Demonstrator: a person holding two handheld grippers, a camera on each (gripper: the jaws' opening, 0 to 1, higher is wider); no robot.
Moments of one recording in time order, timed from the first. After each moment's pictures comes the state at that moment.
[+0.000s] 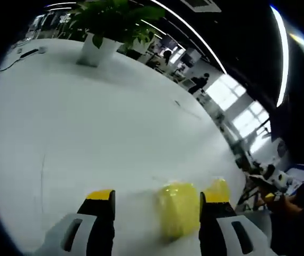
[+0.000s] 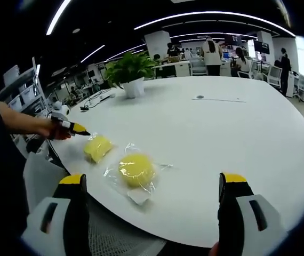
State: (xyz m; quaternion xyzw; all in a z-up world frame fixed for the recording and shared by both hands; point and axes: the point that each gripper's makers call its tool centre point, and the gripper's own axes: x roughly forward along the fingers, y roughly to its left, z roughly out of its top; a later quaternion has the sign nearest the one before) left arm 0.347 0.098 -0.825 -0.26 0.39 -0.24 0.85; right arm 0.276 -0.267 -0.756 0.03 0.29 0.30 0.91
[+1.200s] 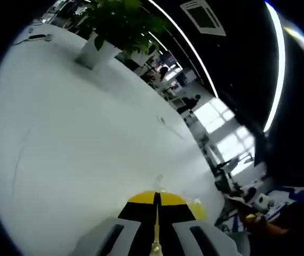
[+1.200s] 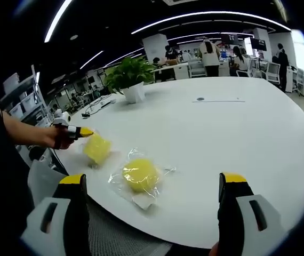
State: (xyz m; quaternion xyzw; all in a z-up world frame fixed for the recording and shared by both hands) left arm 0.353 0.070 -0.772 -0.34 0.31 -0.26 0.85; right arm 0.280 -0.262 -0.743 0.06 0.28 0.30 0.91
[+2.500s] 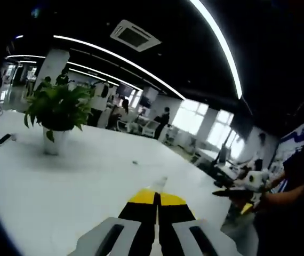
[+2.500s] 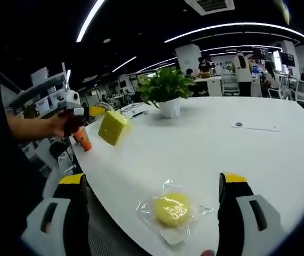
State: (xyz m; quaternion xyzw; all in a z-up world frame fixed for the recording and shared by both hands) left arm 0.344 0.057 -0.627 -0.16 0.16 -0.33 0.92; right arm 0.295 -0.167 -0.689 0.06 0.22 0.44 0.87
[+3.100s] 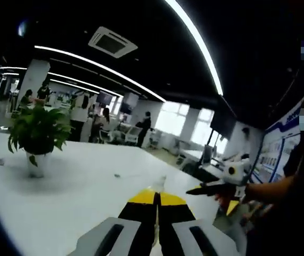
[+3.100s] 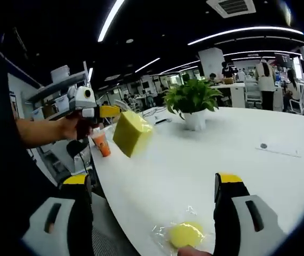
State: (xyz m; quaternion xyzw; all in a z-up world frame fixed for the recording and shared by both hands) left arm 0.334 0.023 -0.564 -0.13 0.11 -0.40 0.90; right arm 0.309 -0.119 -0.631 0.04 0.18 0.51 0.84
